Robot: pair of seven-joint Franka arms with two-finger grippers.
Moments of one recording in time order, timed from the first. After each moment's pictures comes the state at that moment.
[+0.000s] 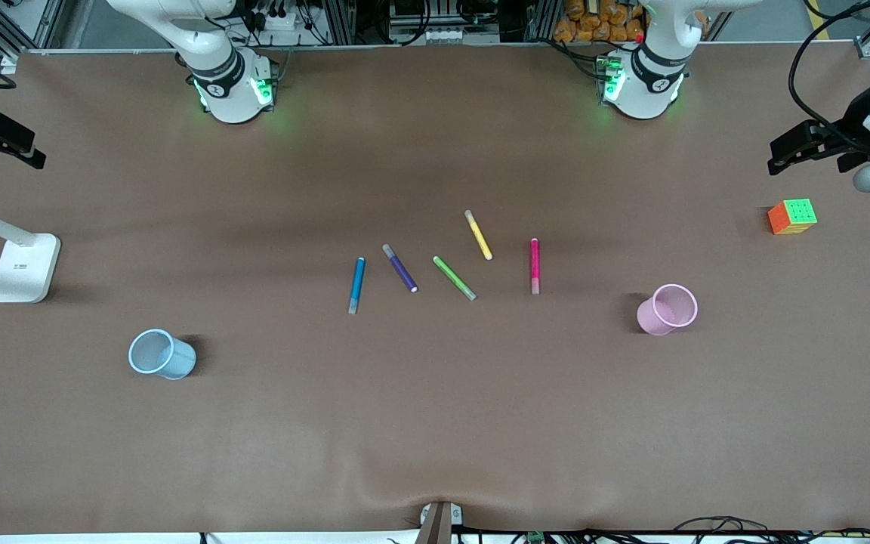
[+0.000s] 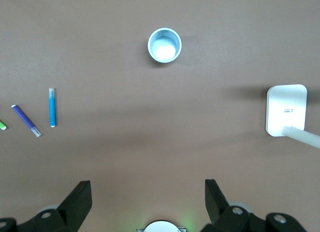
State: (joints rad) left arm -0.03 -0.05 -0.04 -1.58 0.03 1.45 -0.09; right arm -0.04 -0.06 -0.02 -1.50 0.02 1.40 -0.02
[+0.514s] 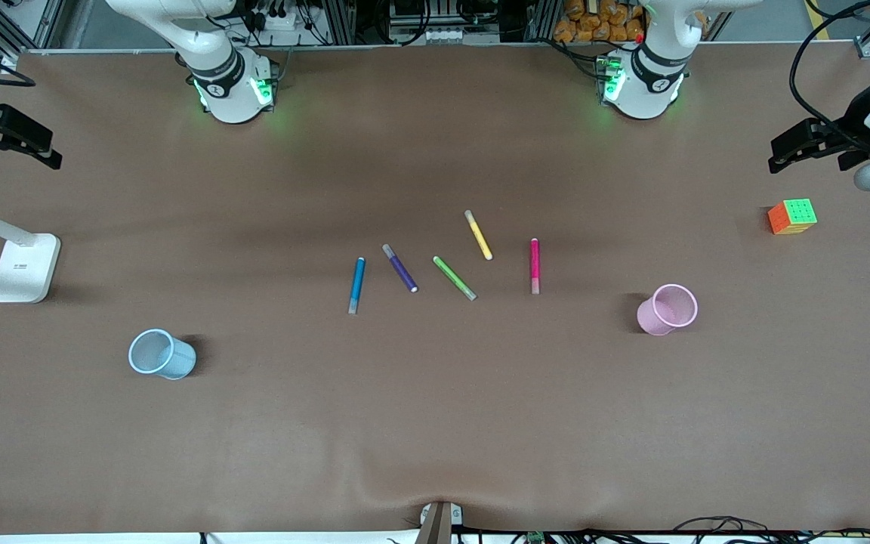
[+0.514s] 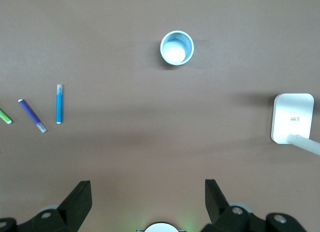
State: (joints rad) left arm -0.03 -0.05 -0.04 -1.57 0.03 1.44 -0.09; right arm 0.00 -0.06 -0.02 -1.50 0.02 1.40 -0.02
